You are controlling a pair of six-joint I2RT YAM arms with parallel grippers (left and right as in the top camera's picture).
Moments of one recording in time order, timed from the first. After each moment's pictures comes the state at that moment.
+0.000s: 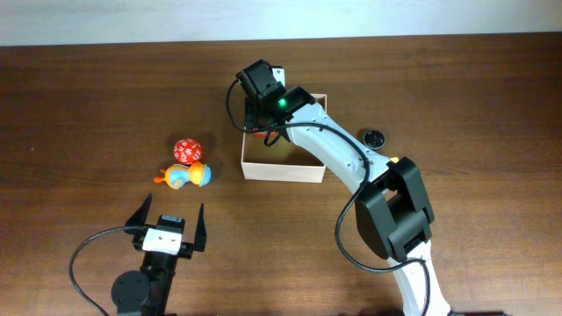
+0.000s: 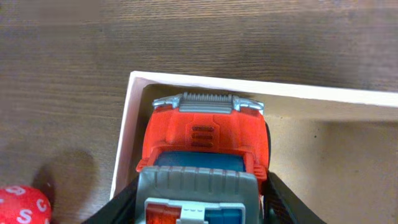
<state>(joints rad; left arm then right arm) 0.06 0.01 0.02 -0.06 0.21 0.22 0.62 2.26 1.96 -0.70 0.15 0.57</state>
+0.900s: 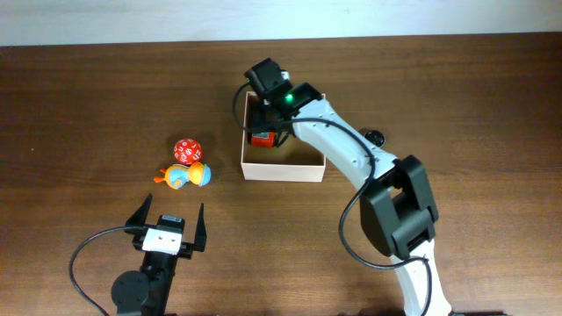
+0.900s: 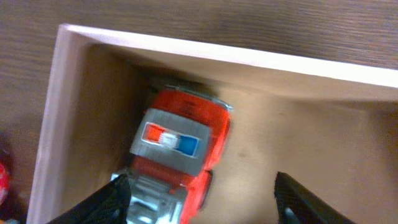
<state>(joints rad) 0.06 0.01 0.02 -0.06 0.21 0.22 0.57 2.25 1.96 -0.82 0.10 0.47</state>
